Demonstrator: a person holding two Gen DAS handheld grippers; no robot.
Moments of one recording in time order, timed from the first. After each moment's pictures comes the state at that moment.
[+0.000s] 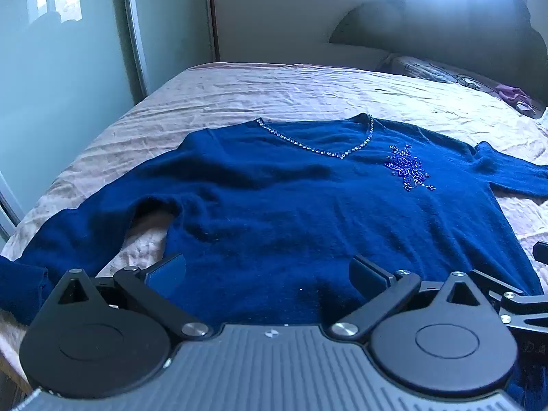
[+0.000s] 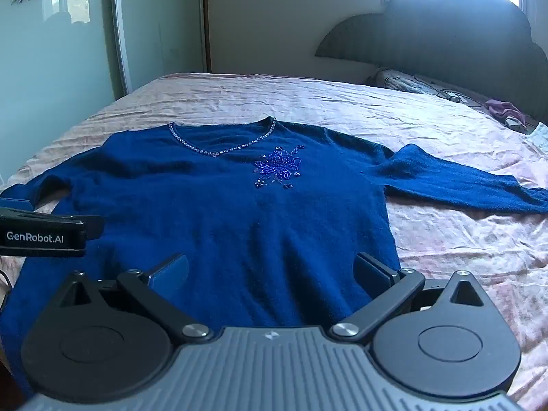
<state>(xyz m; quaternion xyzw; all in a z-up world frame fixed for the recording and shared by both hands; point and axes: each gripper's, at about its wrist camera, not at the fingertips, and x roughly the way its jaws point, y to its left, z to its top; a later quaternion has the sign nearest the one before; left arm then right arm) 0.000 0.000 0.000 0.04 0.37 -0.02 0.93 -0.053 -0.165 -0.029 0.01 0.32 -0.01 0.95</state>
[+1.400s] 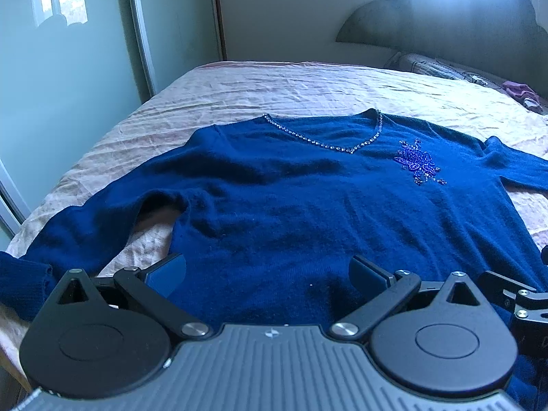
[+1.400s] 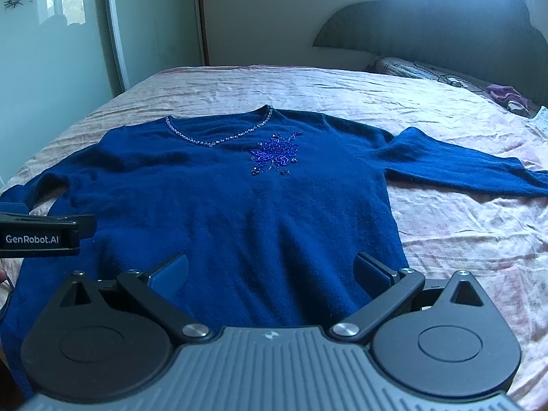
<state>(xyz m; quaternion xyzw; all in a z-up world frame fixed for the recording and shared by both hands) 0.000 0.001 -0.009 0.05 0.36 0.00 0.93 -0.050 -0.173 -0.036 0.03 0.33 0.00 0.94</state>
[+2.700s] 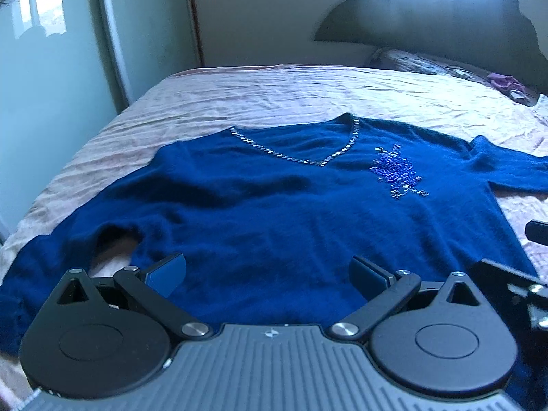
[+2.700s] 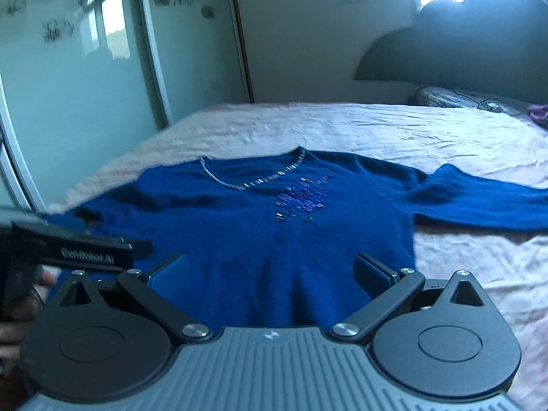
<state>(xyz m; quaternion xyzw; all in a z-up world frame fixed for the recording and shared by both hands) 0.030 -0.034 -0.010 0.07 0.36 -0.04 0.93 -0.031 -0.205 -0.030 0.05 0.27 0.08 0.96</state>
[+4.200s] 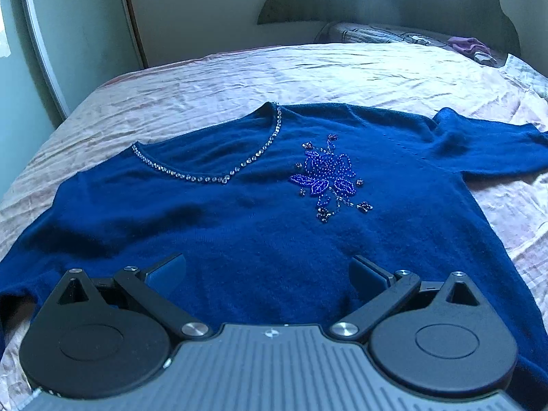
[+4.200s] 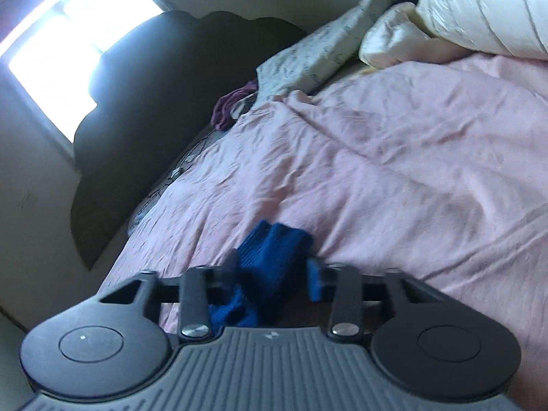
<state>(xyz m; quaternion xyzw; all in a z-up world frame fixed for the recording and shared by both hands) 0.088 -0.116 -0.041 0.12 0.38 -0.10 0.91 0.006 -0.666 -0.109 0.44 0.08 -0.33 0.83</state>
